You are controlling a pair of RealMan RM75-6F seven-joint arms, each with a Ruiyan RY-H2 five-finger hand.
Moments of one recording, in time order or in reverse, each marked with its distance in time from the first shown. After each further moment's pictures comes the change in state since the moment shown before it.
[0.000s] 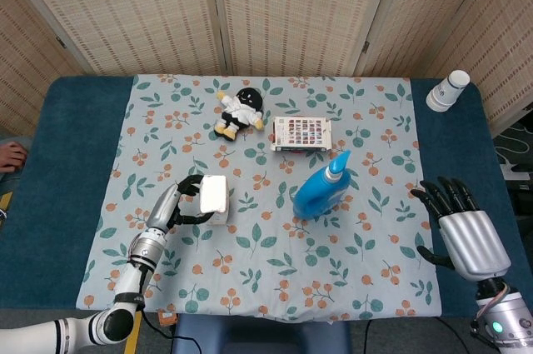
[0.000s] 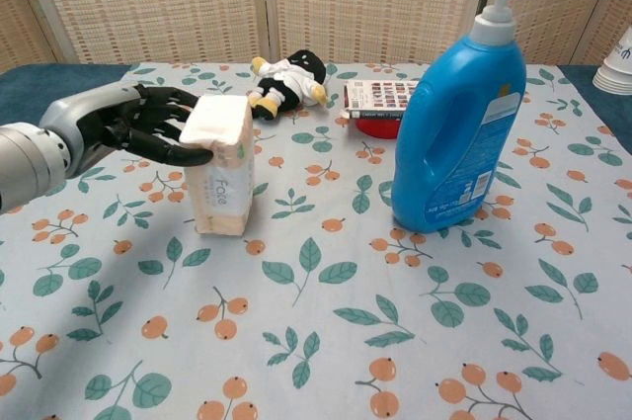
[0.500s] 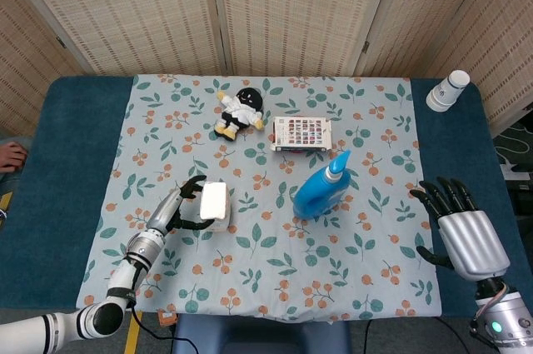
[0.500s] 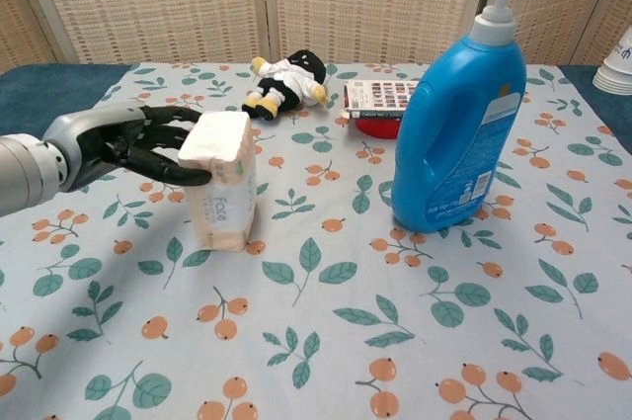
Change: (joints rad) left arm -0.028 0.085 0.026 0.005 -0.036 -0.171 -0.051; right arm 0.002 -0.002 0.000 -0.001 0.001 0.001 -0.002
